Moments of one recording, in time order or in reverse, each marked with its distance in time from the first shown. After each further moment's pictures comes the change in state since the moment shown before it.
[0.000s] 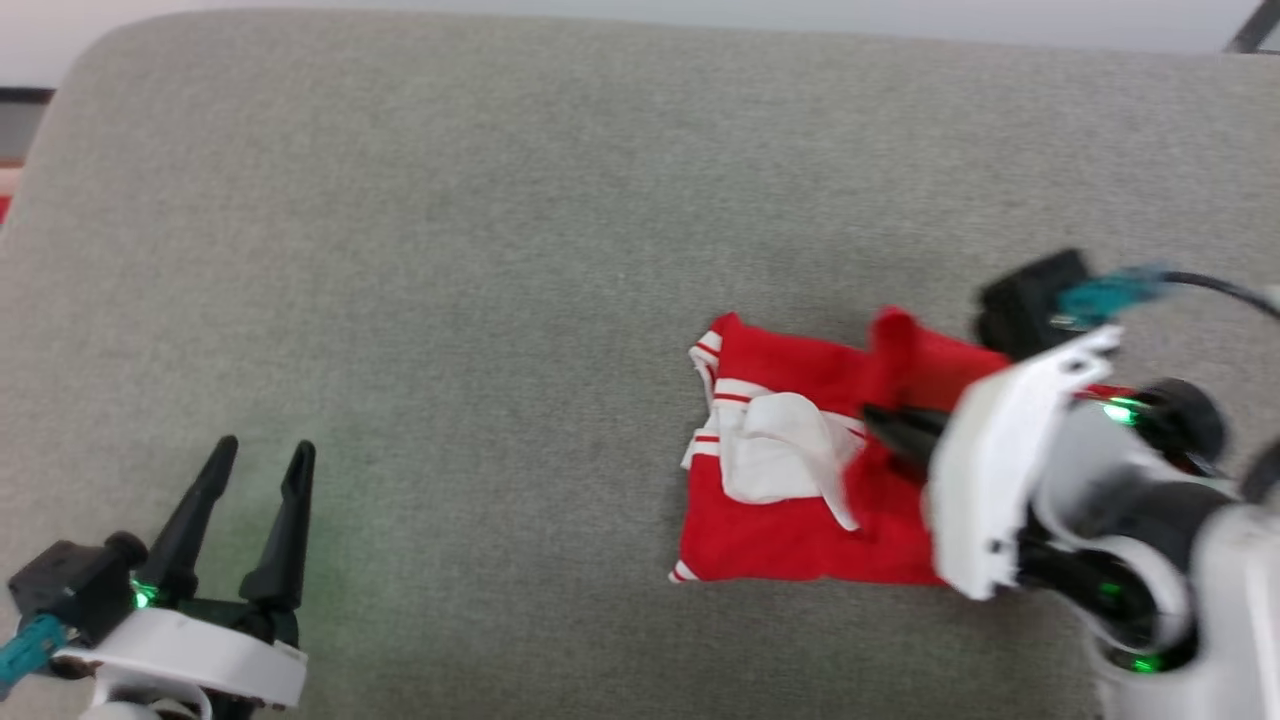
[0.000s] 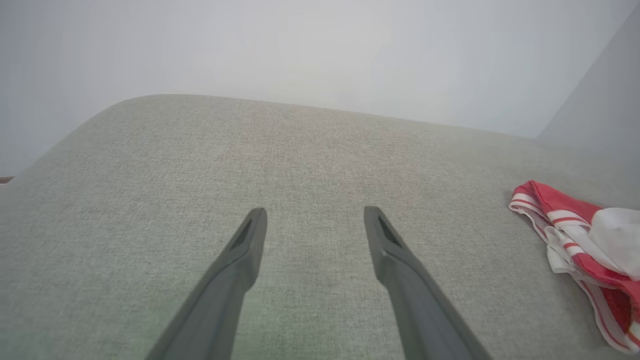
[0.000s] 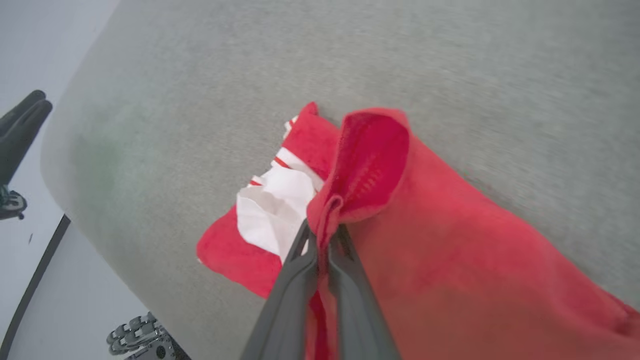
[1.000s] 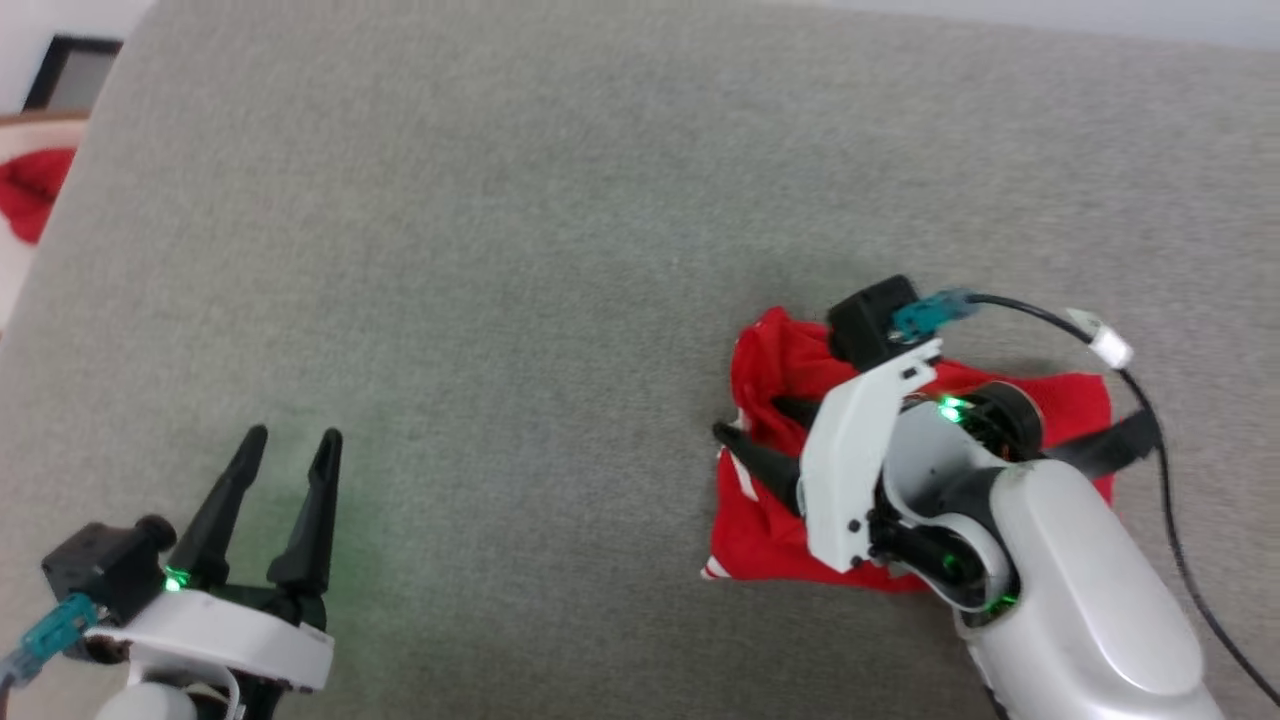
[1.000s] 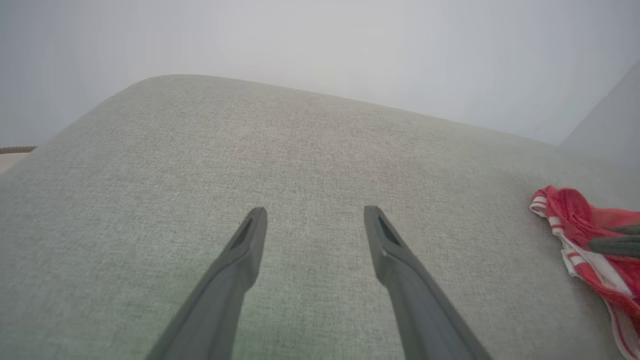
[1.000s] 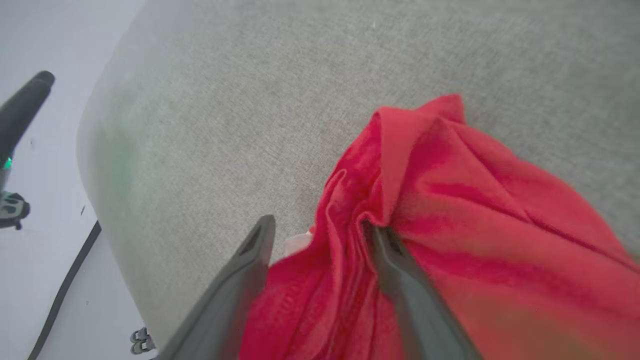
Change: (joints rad) left arm -0.055 -0.032 -0.038 0.049 -0.028 0.000 0.000; right arm -0.149 0.006 0.220 0.494 0.080 0.000 -0.406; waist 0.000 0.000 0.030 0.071
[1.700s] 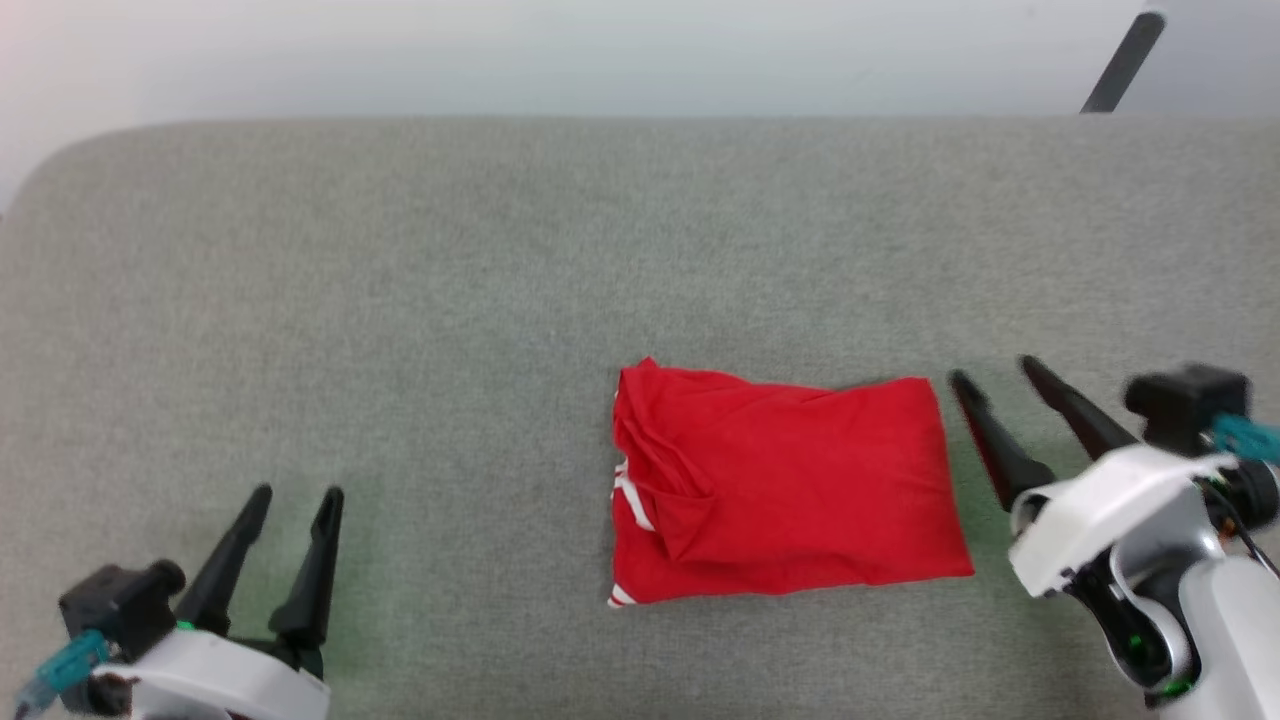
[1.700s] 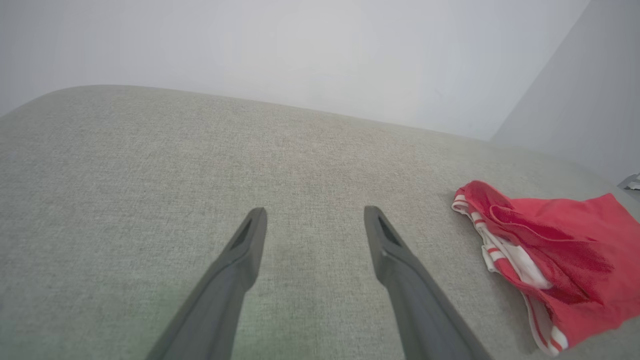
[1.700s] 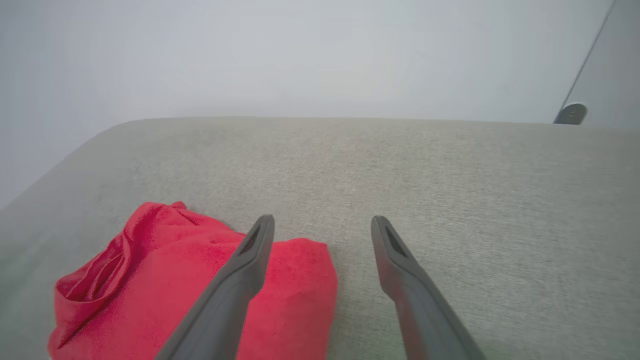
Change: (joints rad) left arm 0.049 0.025 -0.031 0.055 -0.028 0.000 0.000; right arm 0.207 -0.217 -0.164 -0.028 -0.002 0.000 -0.602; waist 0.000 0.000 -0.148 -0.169
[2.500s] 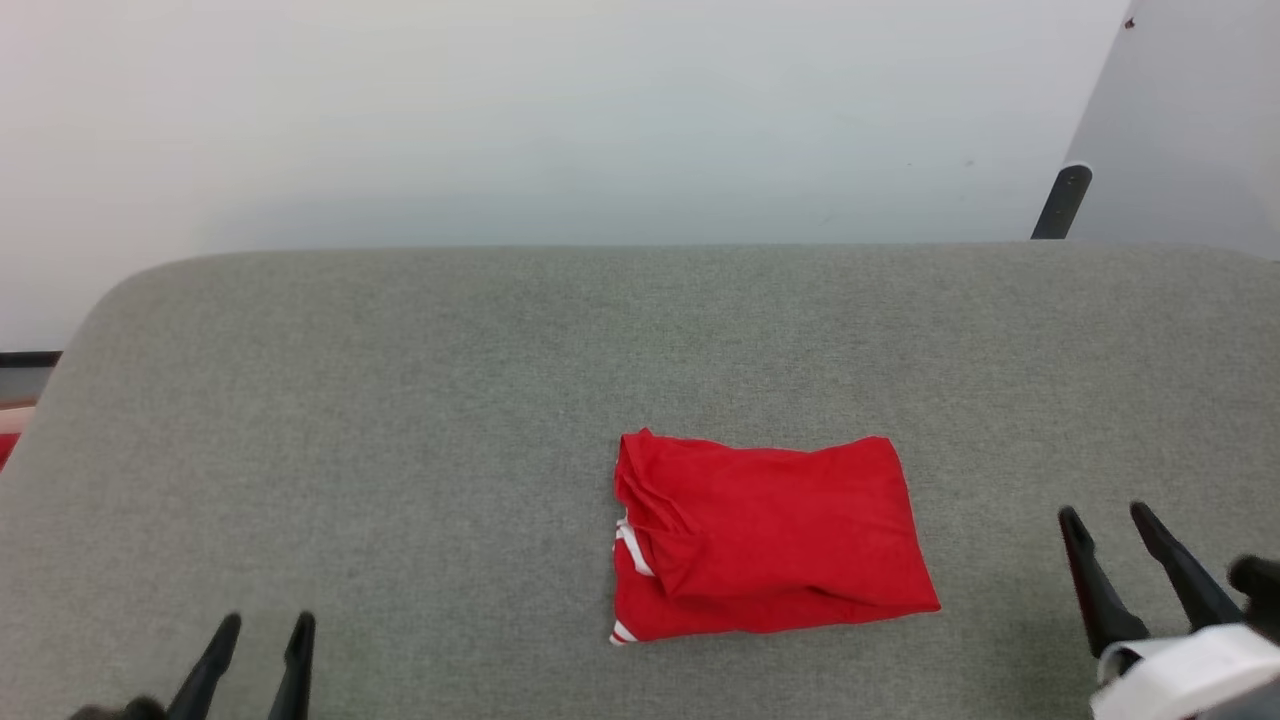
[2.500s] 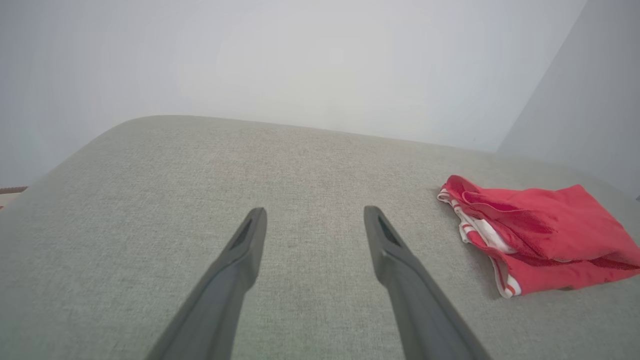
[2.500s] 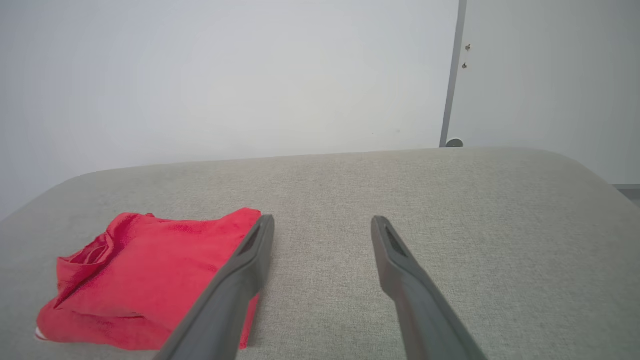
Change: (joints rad) left arm 0.244 -0.071 0.134 -0.079 0.120 0.000 0.000; right arm 0.295 -0.012 -0.141 -0.014 -0.049 0.000 -0.233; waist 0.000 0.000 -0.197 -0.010
